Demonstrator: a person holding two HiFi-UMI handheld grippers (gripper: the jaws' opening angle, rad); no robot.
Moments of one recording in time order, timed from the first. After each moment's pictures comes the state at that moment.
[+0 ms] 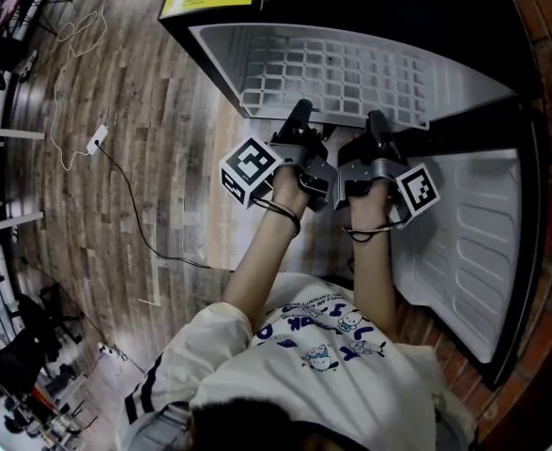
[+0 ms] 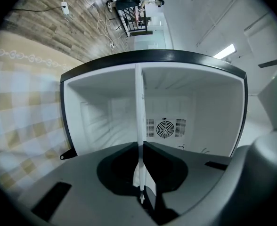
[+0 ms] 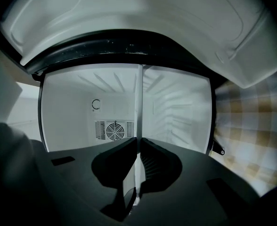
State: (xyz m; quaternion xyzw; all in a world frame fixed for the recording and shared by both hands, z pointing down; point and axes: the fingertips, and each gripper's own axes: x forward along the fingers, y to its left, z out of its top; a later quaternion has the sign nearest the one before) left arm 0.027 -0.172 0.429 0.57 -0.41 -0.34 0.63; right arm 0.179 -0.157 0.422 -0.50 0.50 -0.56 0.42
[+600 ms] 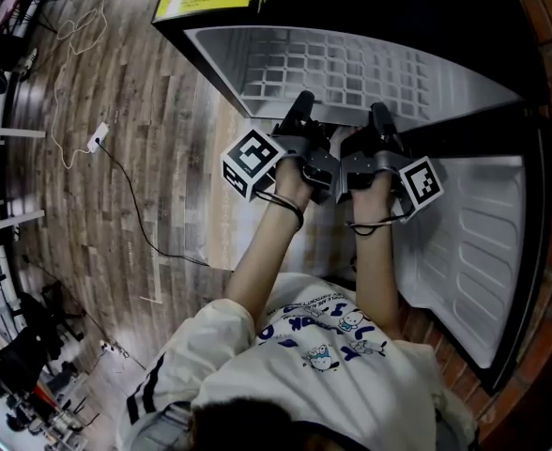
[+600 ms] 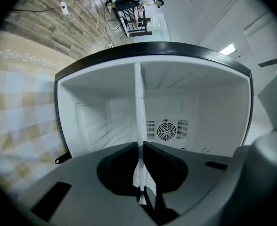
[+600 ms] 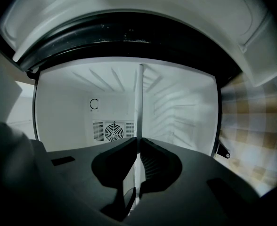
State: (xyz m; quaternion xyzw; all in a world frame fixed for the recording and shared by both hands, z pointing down) left arm 0.028 -0.173 0.434 0.57 -0.41 -0.34 0.63; right arm 0.180 -0.157 0.426 -0.51 0.50 -0.56 0.42
